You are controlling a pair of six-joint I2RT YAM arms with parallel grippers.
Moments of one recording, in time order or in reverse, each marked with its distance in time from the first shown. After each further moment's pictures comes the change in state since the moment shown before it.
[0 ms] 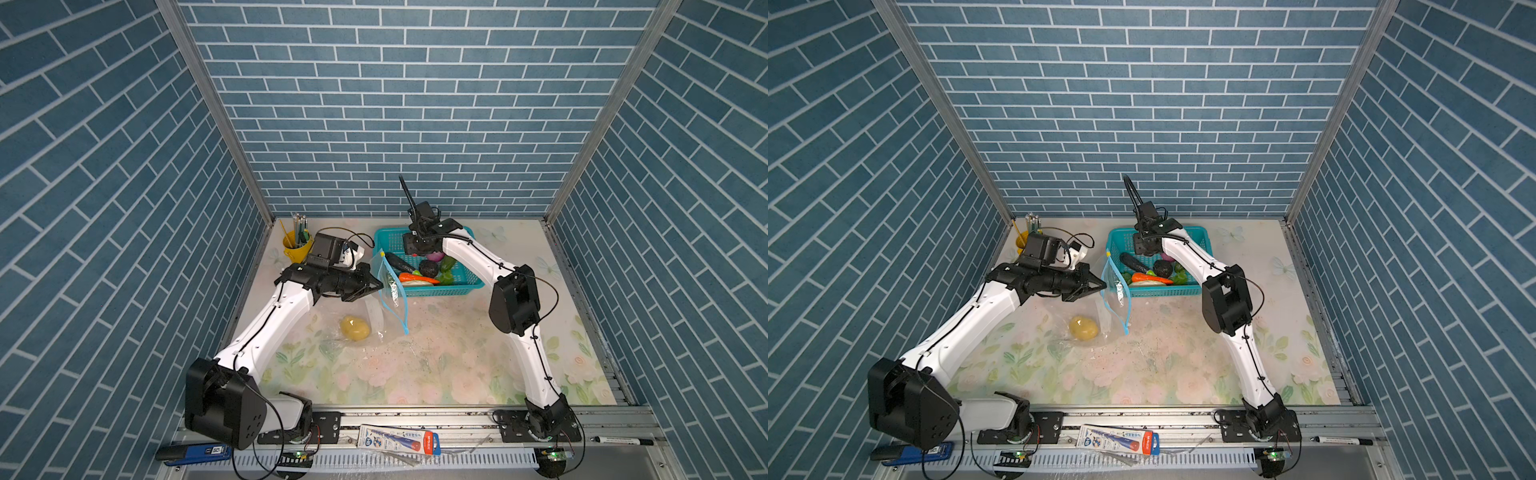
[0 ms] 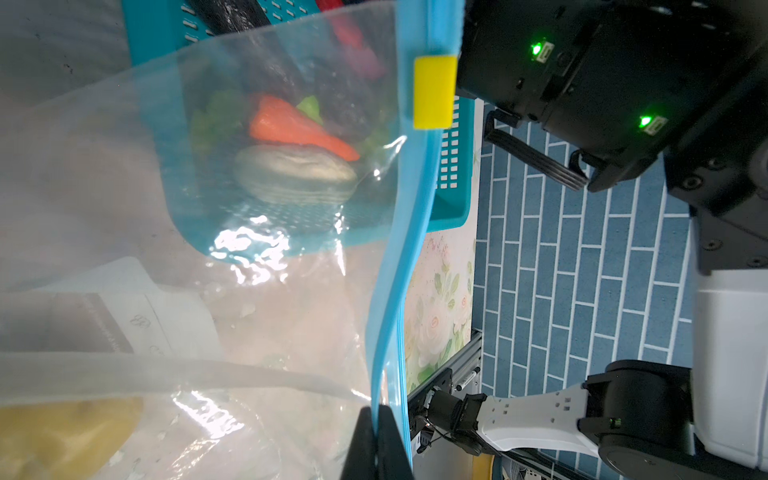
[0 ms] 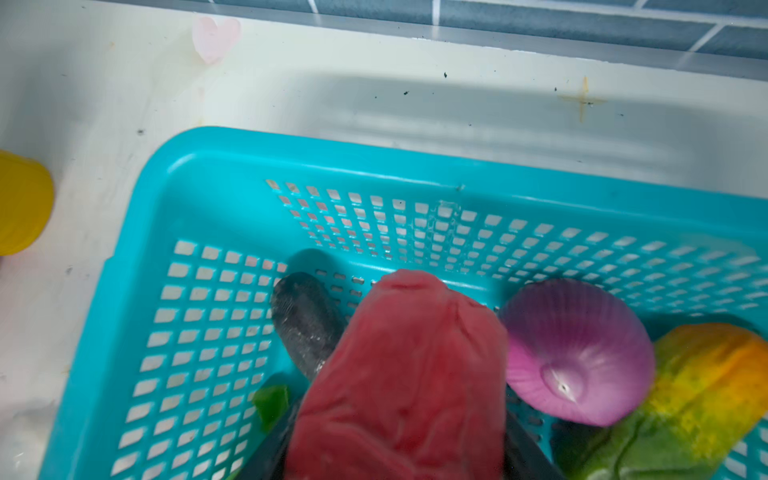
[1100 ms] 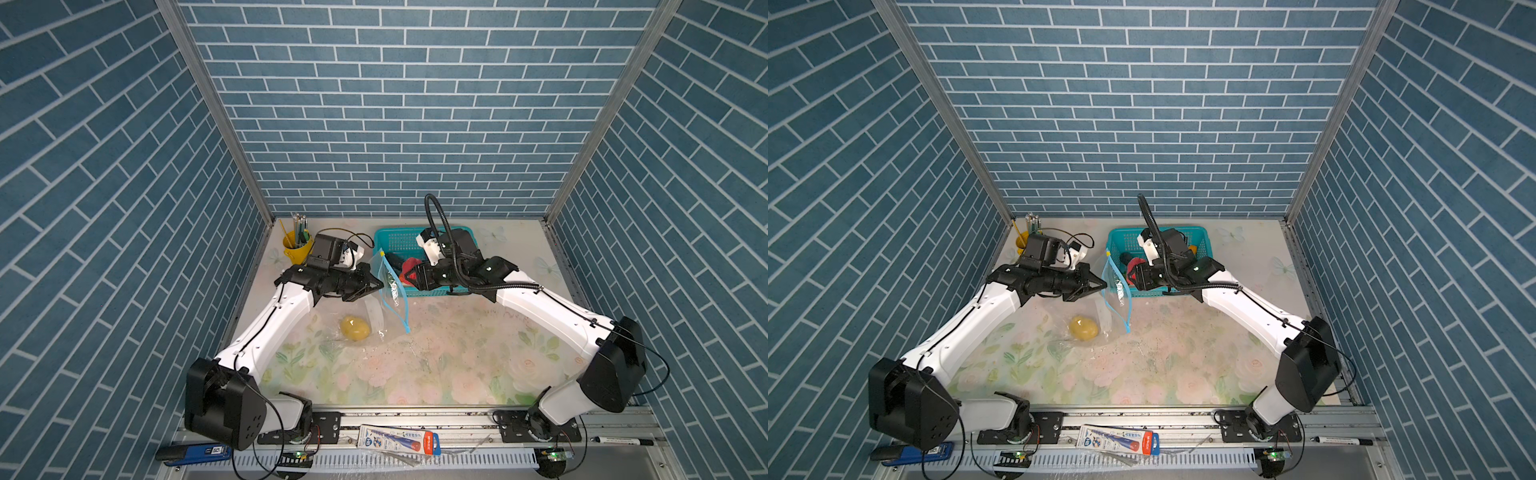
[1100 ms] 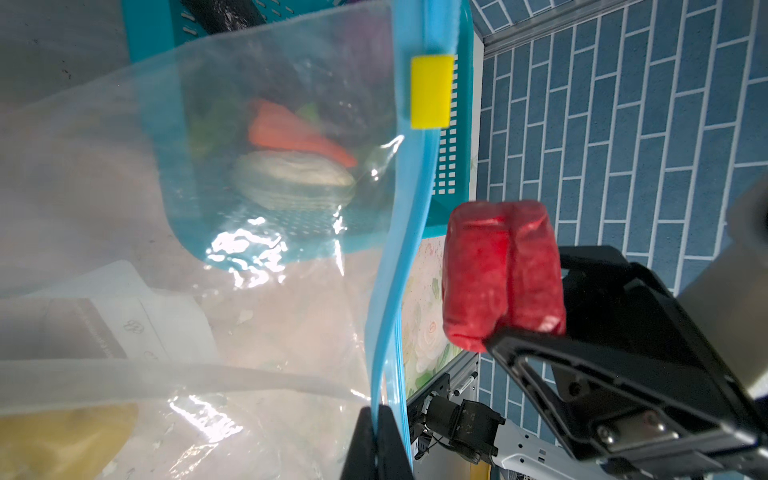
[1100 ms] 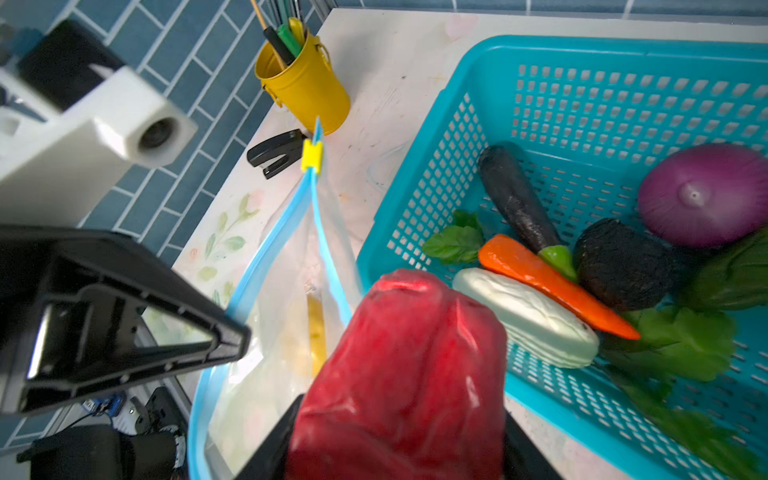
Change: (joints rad) left arm 0.000 -0.002 -0.018 0.036 -0.001 -0.018; right arm 0.130 -0.775 -0.816 0.263 -0.290 0.000
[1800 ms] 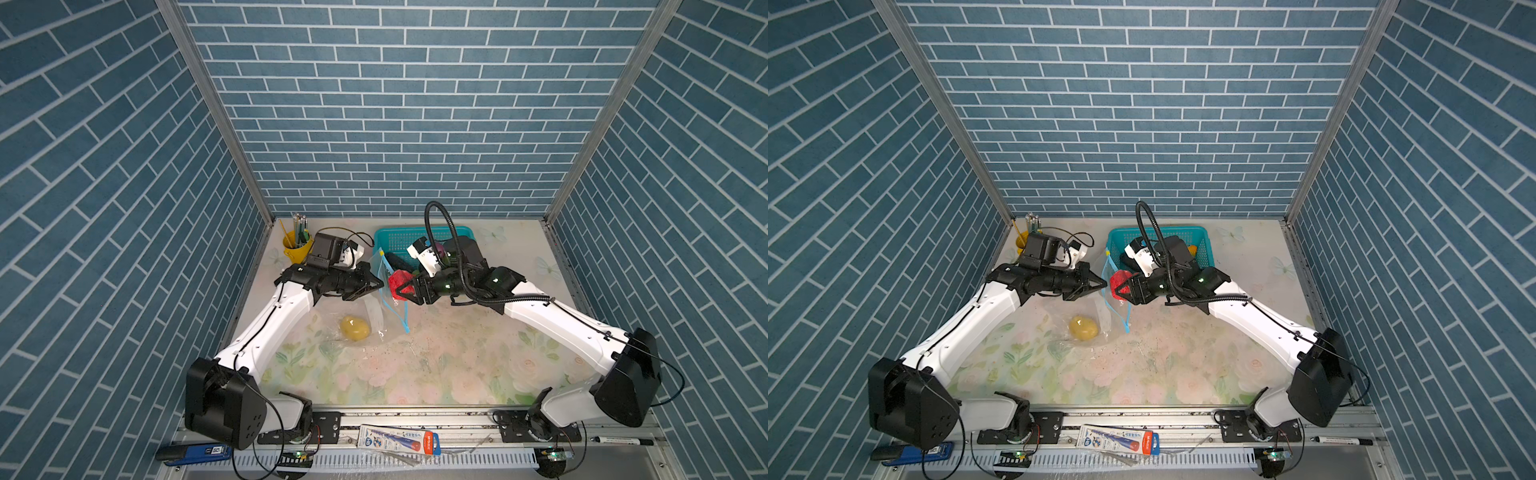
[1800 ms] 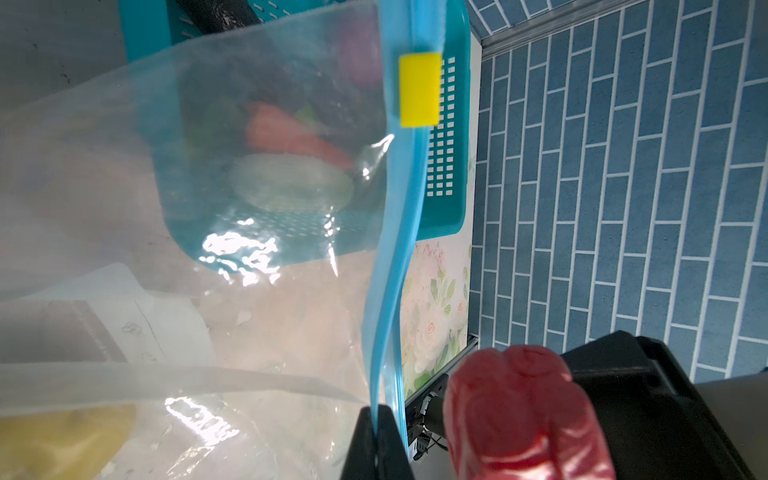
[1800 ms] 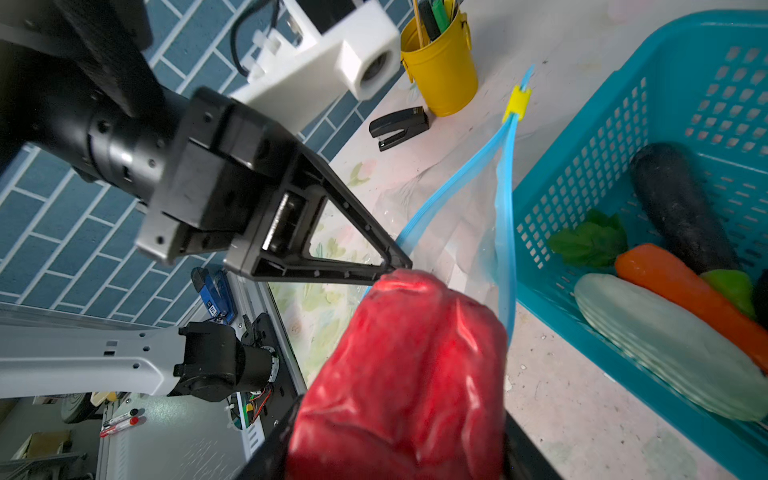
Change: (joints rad) left arm 0.000 0.002 0.012 -0.006 0.000 -0.001; right arm 0.041 -0.056 -0.079 0.091 -0.260 -0.037
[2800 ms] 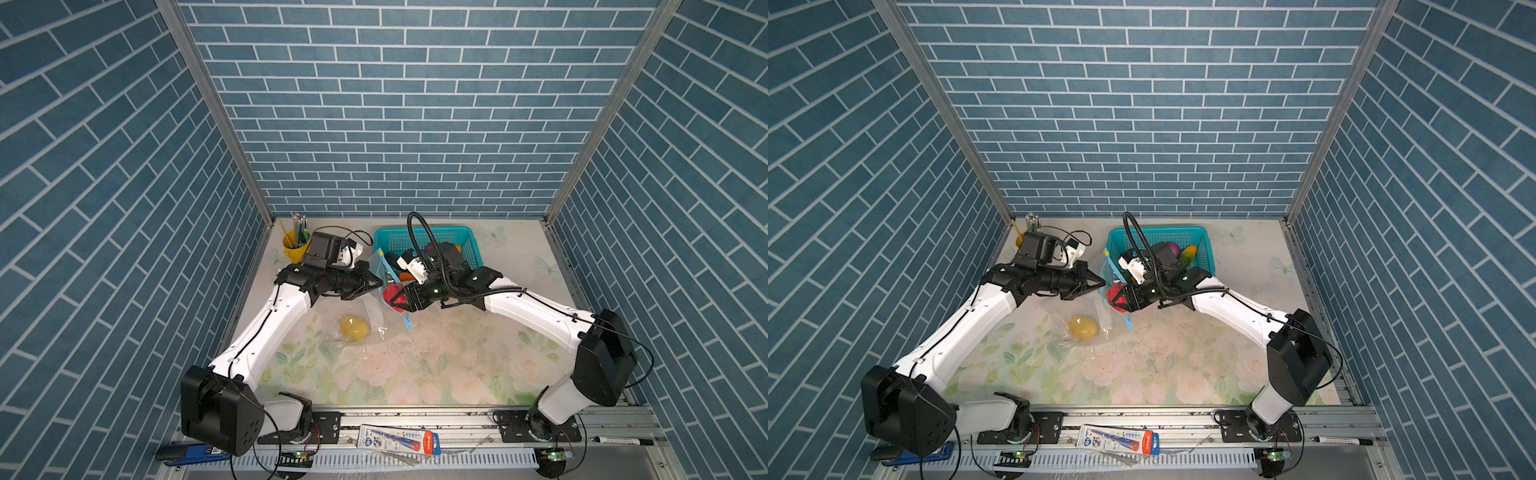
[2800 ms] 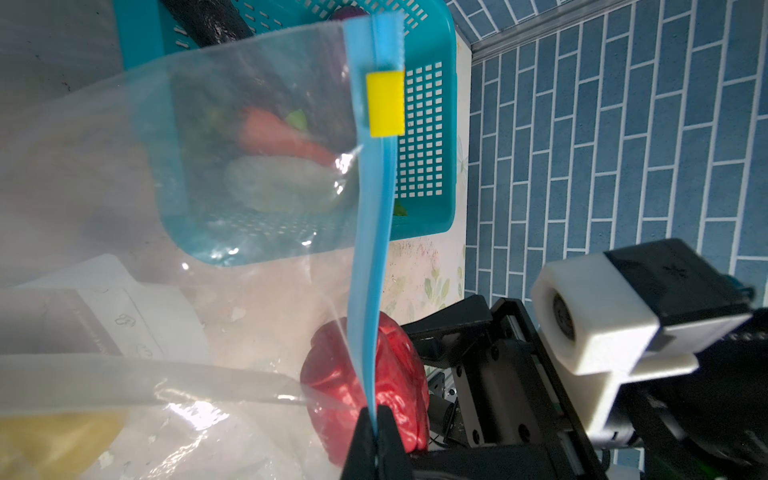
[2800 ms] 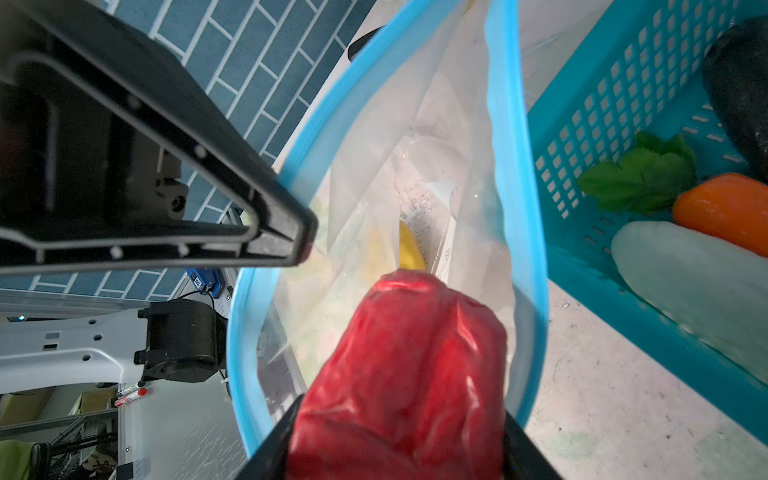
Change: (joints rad) left arm 0.000 -0.030 0.016 -0.025 -0.001 -0.001; right arm 0.008 0.124 0.002 -0.012 -0.040 0.000
